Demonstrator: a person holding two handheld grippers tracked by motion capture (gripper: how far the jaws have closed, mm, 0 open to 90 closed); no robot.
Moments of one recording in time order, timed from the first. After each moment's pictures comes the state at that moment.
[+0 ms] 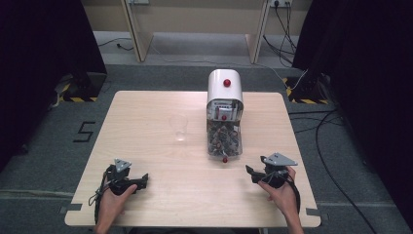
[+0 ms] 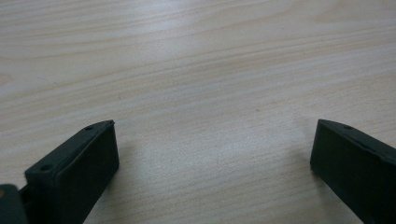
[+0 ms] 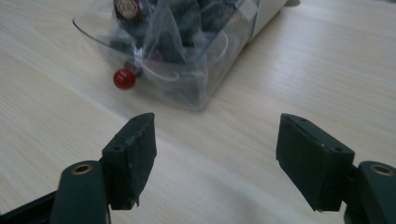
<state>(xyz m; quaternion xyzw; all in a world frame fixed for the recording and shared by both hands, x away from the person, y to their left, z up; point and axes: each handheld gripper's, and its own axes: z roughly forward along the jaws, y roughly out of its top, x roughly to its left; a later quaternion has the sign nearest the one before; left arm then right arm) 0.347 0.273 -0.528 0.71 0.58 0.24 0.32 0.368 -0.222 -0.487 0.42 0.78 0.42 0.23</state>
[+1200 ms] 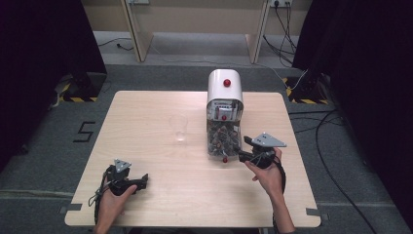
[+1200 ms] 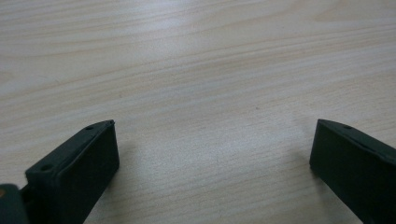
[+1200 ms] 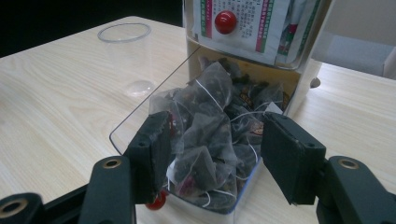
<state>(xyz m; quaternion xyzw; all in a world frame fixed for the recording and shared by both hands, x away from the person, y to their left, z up) 0.346 0.273 -0.528 0.71 0.58 0.24 0.32 0.405 -0.179 -0.445 0.38 0.75 0.49 0.24</state>
